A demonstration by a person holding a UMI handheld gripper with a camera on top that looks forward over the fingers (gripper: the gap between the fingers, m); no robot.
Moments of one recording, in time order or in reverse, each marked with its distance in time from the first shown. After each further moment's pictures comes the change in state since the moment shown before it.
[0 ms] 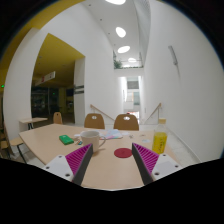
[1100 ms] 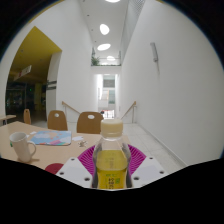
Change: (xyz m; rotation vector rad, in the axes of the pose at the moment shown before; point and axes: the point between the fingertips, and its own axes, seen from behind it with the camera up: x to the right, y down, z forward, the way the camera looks) arm 0.227 0.015 0.174 -0.019 0.281 -0.017
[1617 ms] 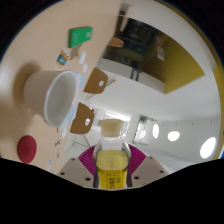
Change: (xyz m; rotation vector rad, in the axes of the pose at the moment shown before) arm -0.250 -0.130 -0.006 0.288 0.083 -1.841
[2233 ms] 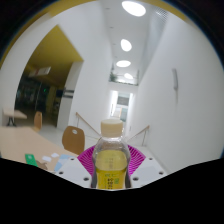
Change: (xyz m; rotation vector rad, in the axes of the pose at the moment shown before) arm 0.026 0.110 -0.074 -0.026 0.021 1.689
